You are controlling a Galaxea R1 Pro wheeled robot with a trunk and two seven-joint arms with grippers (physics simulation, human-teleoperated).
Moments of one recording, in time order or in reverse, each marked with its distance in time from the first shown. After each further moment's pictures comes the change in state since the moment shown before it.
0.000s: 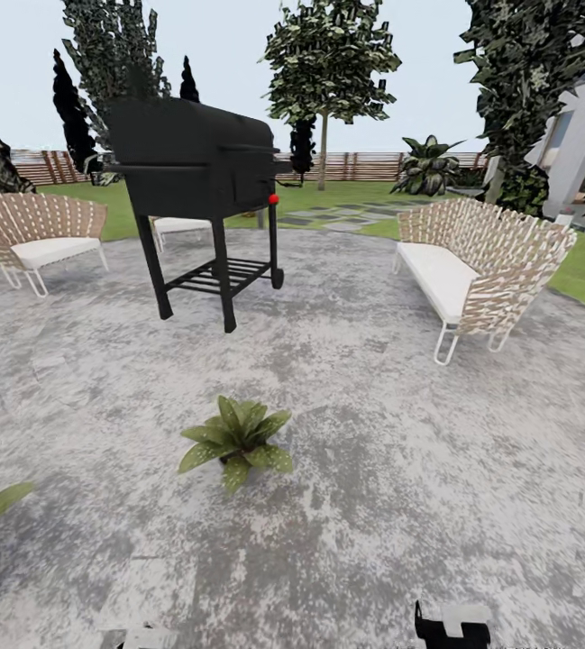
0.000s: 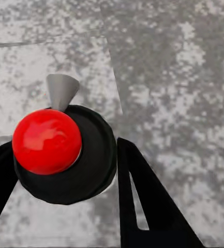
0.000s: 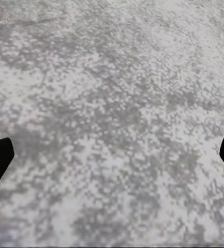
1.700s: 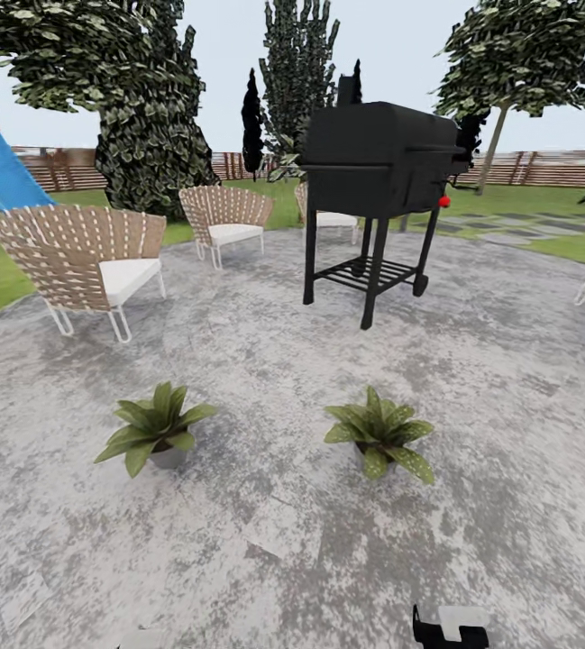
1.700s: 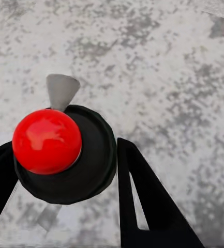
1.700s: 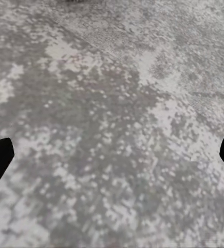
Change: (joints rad) left arm 0.006 -0.007 0.038 -0.002 0.006 -0.001 0.034; right arm 0.006 0.008 0.000 0.002 -0.001 0.000 0.001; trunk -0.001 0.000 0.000
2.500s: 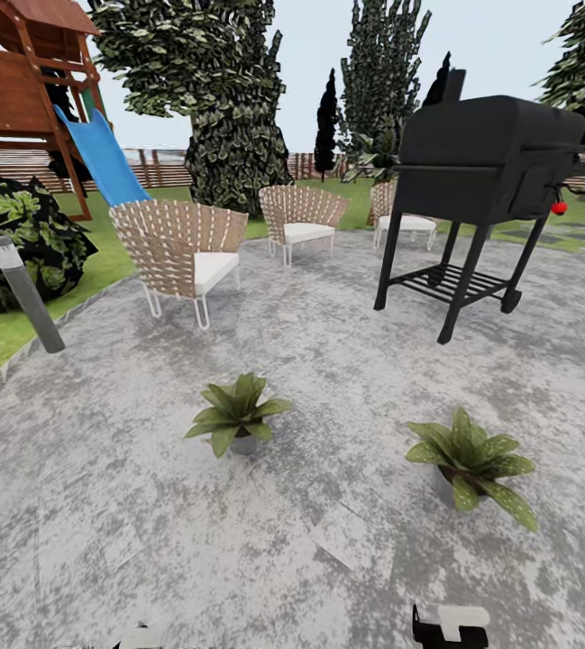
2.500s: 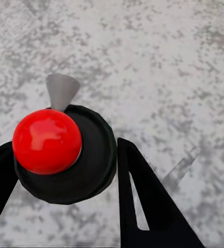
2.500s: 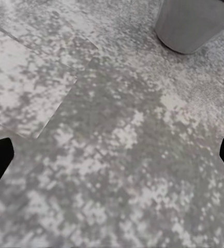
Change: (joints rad) left arm 0.001 0.000 -0.001 0.002 -0.001 -0.036 0.000; right arm 0.000 0.001 0.000 0.000 0.001 0.000 0.000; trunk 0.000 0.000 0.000
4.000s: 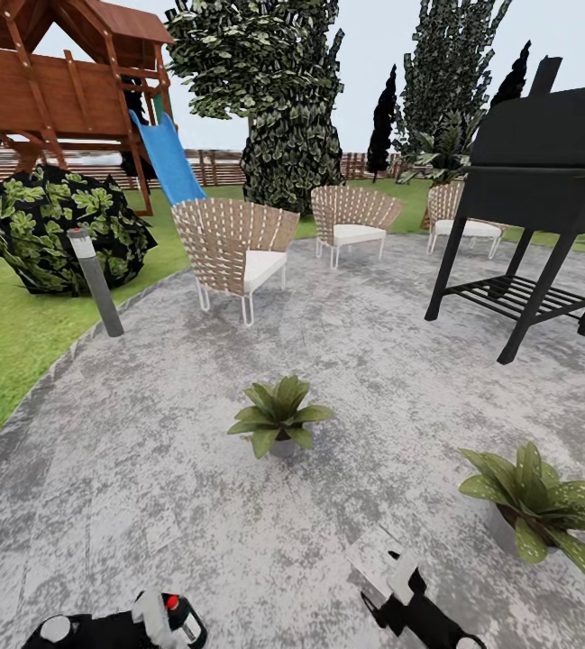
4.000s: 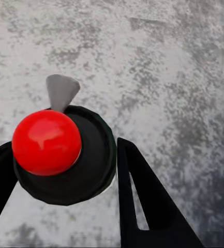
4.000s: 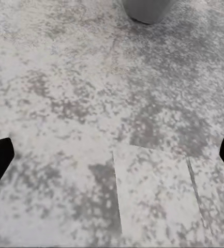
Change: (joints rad) left arm -0.058 0.133 -0.114 -0.290 -0.201 0.118 -0.909; right arm -0.001 -0.060 0.202 -0.263 0.271 0.025 0.494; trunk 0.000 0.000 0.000
